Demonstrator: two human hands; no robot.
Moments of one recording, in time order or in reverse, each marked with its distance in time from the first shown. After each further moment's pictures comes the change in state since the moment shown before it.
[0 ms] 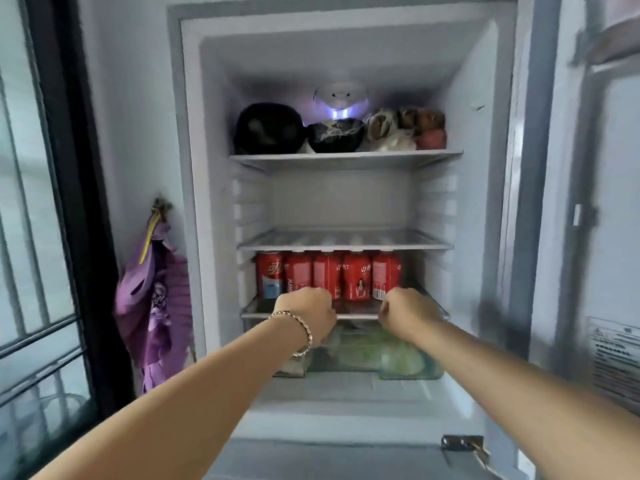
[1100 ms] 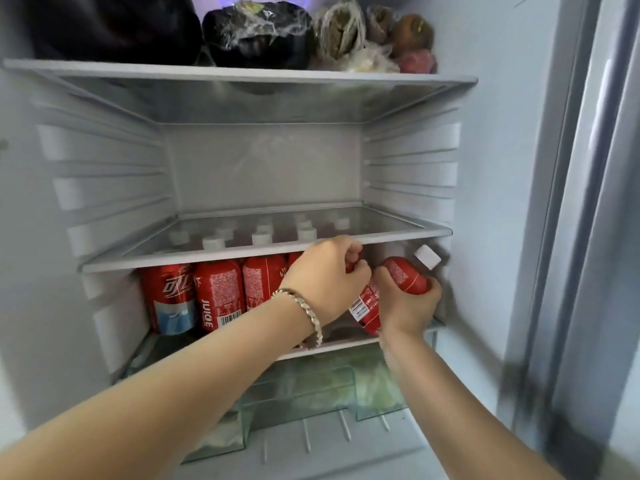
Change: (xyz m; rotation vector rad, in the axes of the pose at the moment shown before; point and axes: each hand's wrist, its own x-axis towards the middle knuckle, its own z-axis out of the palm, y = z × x) left_hand 0.176 0.039 0.023 -0.760 0.262 0.367; right_hand 0.146 0.030 0.066 1.529 0.890 0.628
